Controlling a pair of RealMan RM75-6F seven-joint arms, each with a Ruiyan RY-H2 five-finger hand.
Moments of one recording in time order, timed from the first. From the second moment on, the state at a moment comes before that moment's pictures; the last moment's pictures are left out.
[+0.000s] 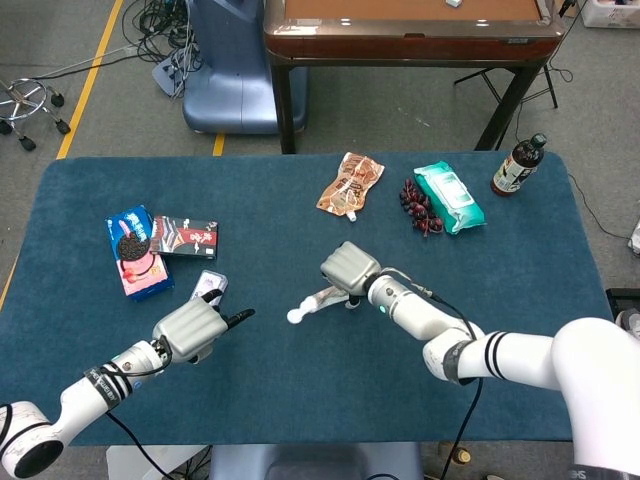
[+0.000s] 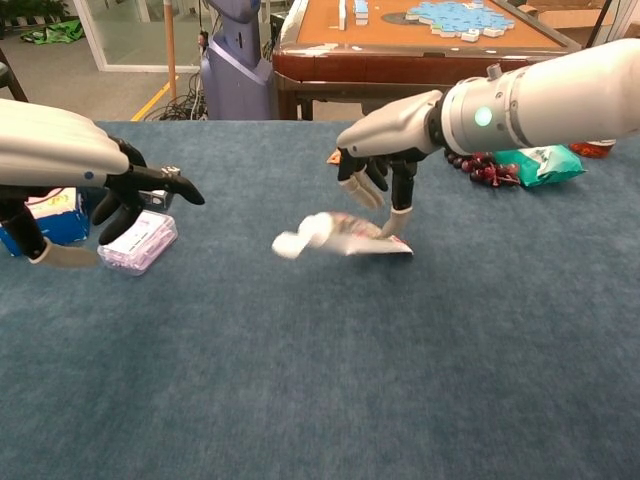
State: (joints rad) left arm -0.87 -0.98 0.04 -1.94 1.35 0.76 0.41; right arm 1.27 -1.40 0.00 -1.46 -0.82 0.59 -0.49
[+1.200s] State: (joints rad) left arm -0.37 -1.14 -0.01 -1.52 1.24 1.34 -0.02; right arm 0.56 -0.96 -0.11 -1.75 -1.19 1.32 -0.20
